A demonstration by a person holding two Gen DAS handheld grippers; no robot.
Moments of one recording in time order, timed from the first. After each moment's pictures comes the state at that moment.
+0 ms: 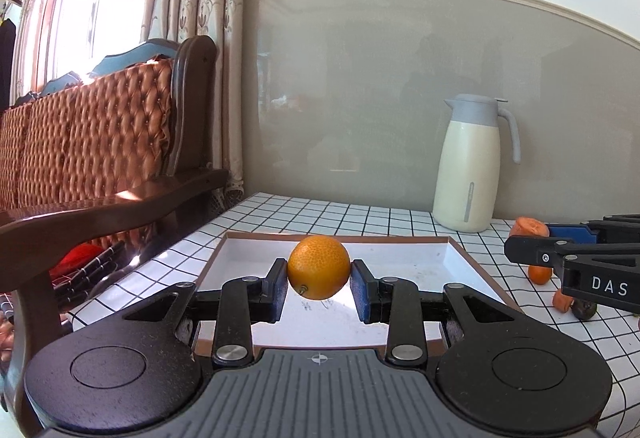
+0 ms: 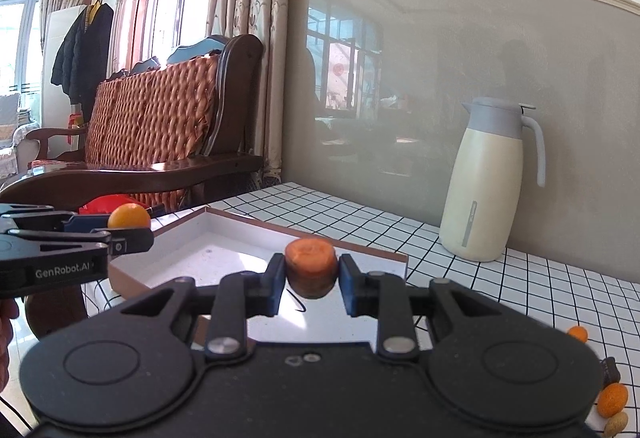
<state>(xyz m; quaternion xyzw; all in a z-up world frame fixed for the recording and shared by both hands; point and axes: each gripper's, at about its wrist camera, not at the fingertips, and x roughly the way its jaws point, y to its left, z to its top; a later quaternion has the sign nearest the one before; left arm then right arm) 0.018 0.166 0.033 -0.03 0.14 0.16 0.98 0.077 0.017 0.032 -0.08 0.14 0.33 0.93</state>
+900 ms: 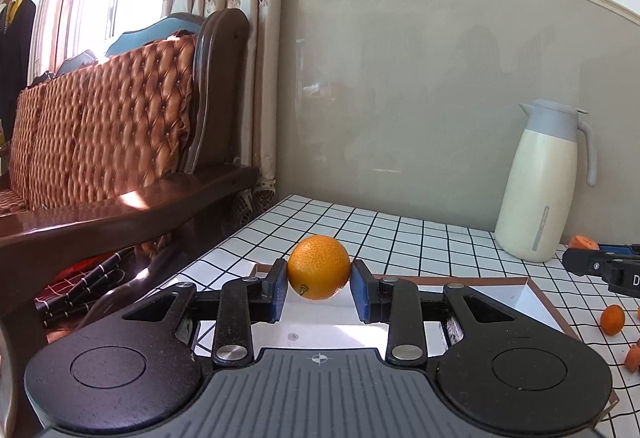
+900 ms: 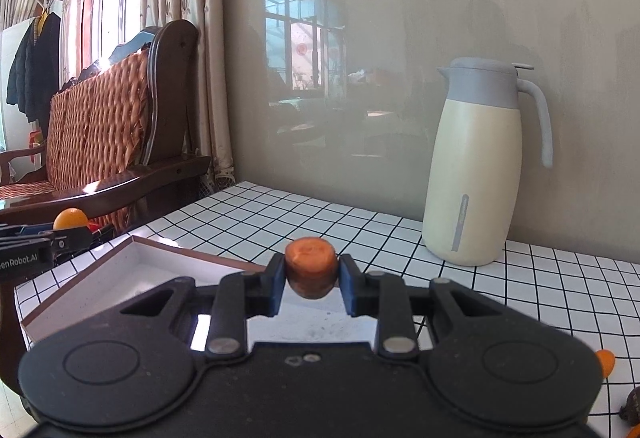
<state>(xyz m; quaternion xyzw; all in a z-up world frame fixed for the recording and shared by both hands) 0.119 0.237 0.032 -0.05 0.16 0.21 0.96 0.185 0.044 0.023 -0.04 0.19 0.28 0.94</state>
